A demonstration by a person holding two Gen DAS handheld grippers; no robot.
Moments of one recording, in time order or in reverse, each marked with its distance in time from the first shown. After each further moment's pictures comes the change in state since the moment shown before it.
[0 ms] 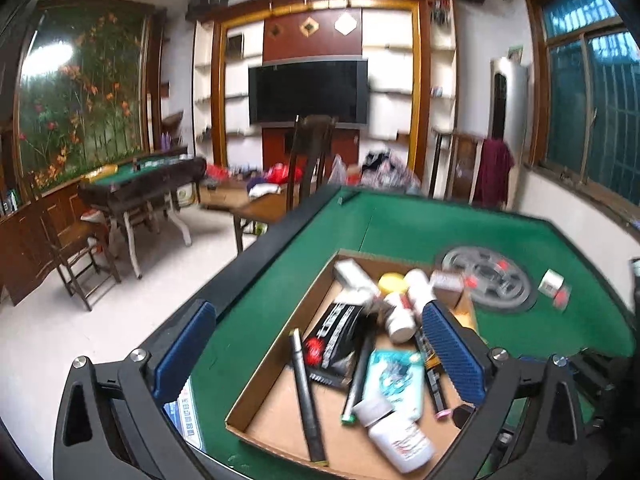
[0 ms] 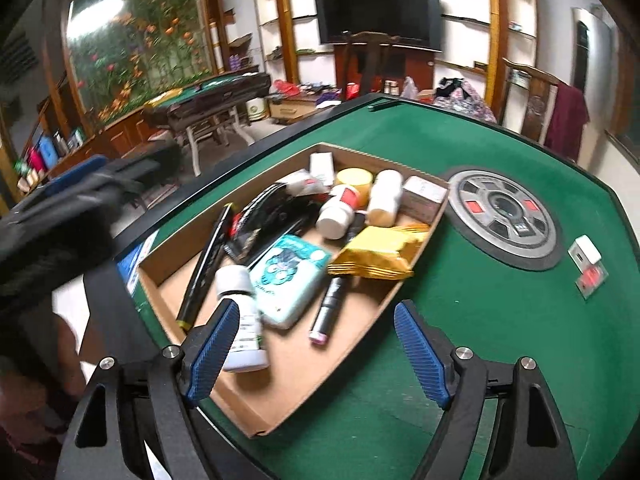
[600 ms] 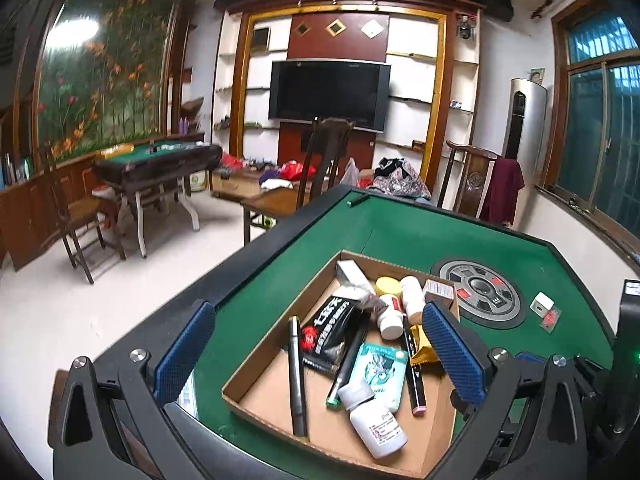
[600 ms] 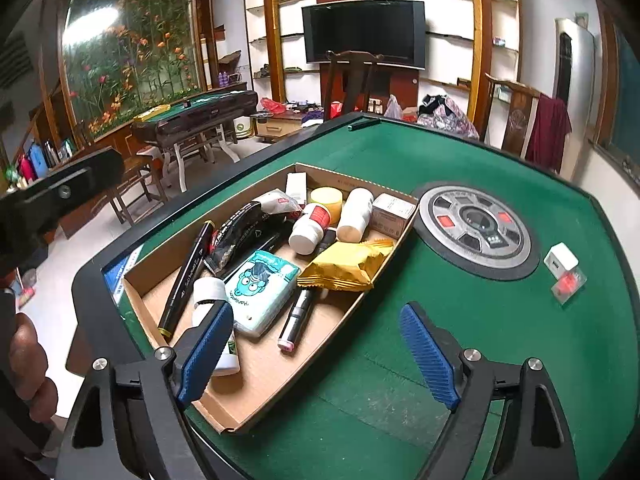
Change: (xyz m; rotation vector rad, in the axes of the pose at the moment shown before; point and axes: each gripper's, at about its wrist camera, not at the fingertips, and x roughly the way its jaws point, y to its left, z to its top) left arm -0.018 0.001 0.001 -0.109 0.034 0.044; right arm -0.016 -0.012 -0.002 -0.021 -0.072 -0.060
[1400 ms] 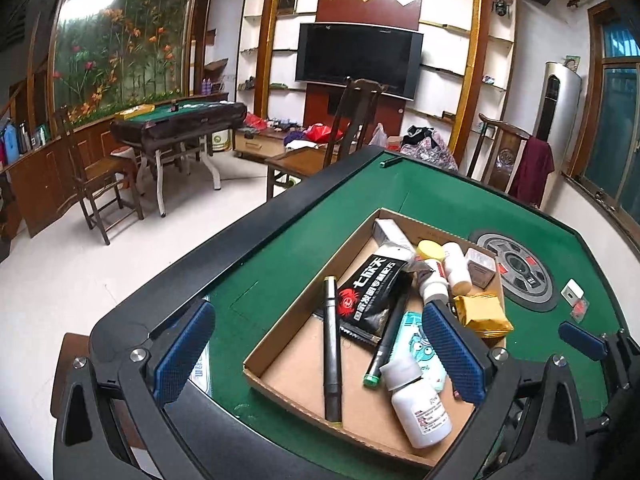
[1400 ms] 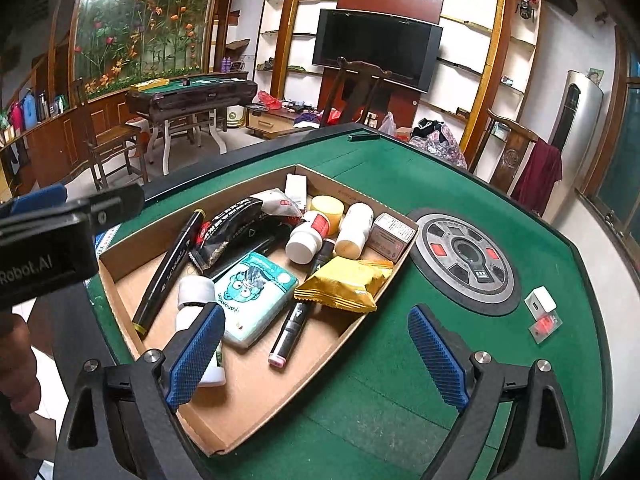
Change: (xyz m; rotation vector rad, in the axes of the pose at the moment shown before) left arm 0.035 0.022 -0.020 -0.057 0.132 0.090; right arm 0.015 0.028 0.004 -0.149 -0.009 -0.116
